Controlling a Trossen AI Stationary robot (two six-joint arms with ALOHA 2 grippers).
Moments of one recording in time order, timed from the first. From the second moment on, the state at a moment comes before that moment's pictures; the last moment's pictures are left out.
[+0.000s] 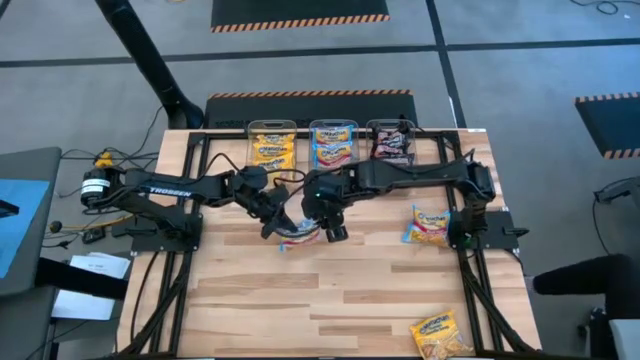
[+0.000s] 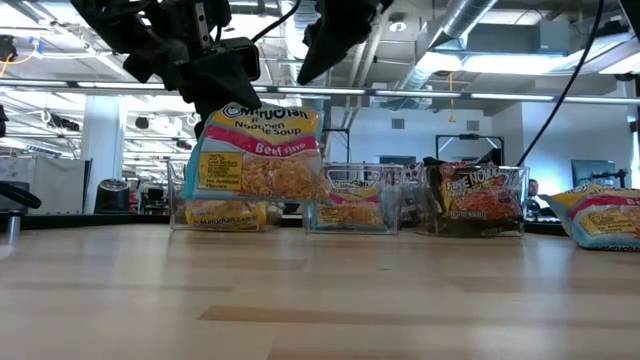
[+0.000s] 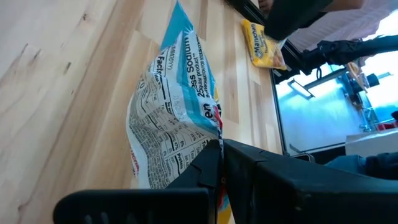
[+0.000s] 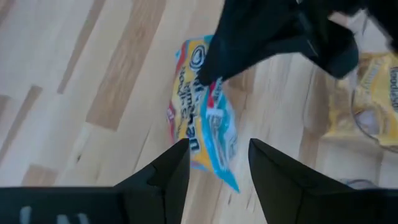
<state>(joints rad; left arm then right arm) 0.19 1.30 0.63 0.19 0.51 -0.54 0.01 1.92 1.82 -0.90 -0.08 -0.30</state>
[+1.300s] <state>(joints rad) 0.19 1.30 0.63 0.29 0.46 -0.54 -0.02 2.05 1.82 -0.87 -0.07 -0.26</state>
